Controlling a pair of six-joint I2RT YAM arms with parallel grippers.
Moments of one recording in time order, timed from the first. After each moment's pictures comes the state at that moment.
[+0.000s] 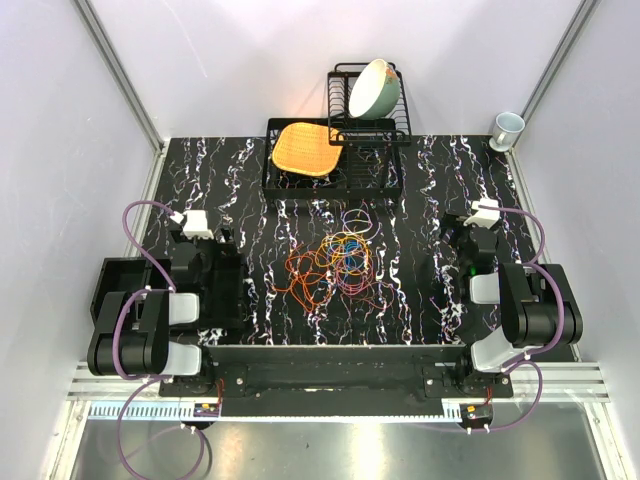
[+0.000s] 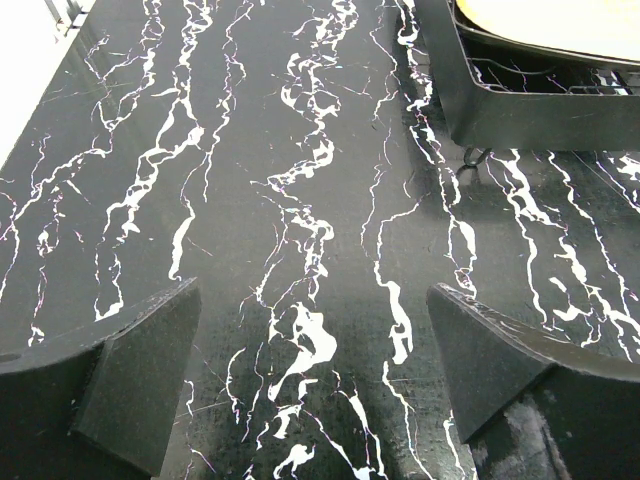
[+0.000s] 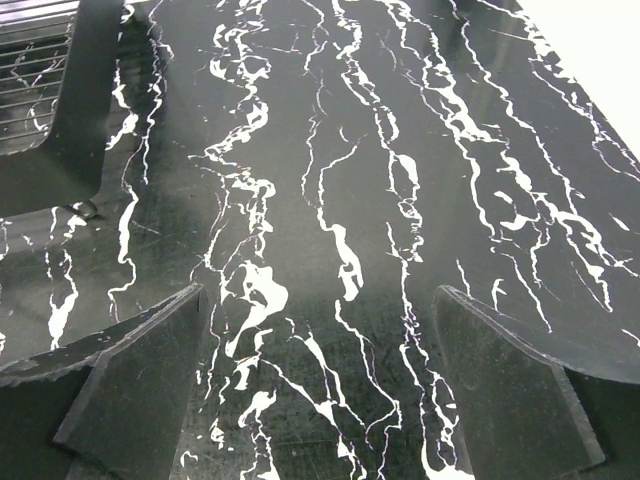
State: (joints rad) left arm 0.03 1.37 0.22 1.03 0.05 -0.02; right arm -0.02 1.55 0.35 1.05 0.13 0.09
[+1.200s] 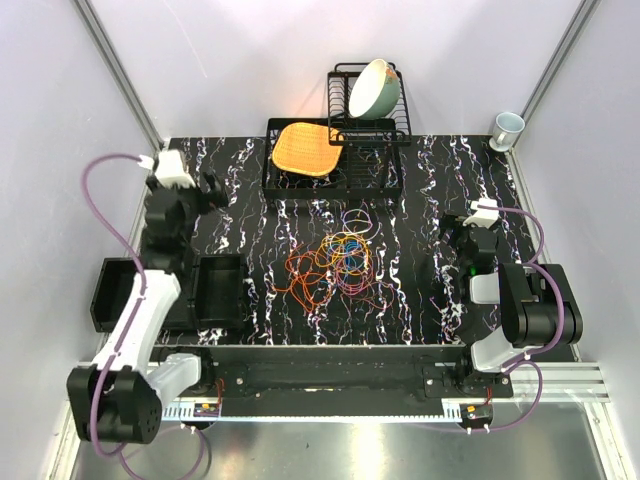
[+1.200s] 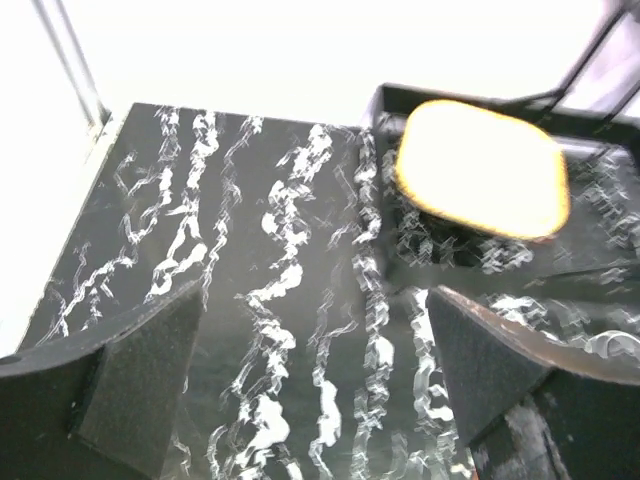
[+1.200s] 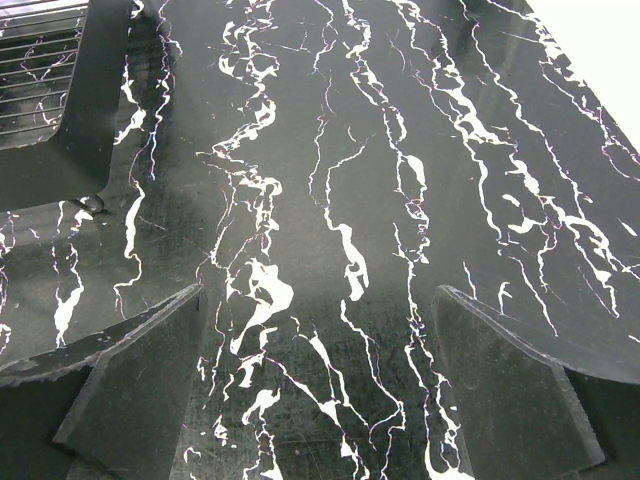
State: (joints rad) left arm -0.03 1.03 0.72 0.21 -0.04 -0.14; right arm -0.02 1.55 0.35 1.05 0.11 0.08
